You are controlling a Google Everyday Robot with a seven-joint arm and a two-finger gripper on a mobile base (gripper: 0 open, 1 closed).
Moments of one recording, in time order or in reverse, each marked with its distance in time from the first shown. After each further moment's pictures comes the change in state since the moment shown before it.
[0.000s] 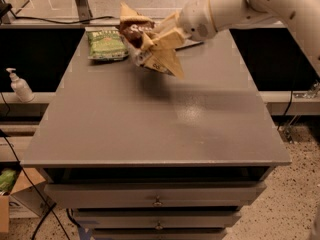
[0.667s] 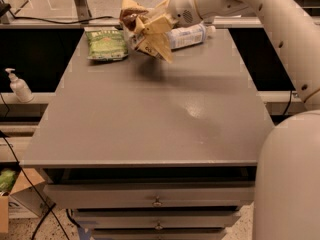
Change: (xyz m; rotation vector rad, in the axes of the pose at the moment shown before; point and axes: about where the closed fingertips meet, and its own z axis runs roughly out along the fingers) arm -0.005 -0.073 0.032 0.074 -0.005 0.011
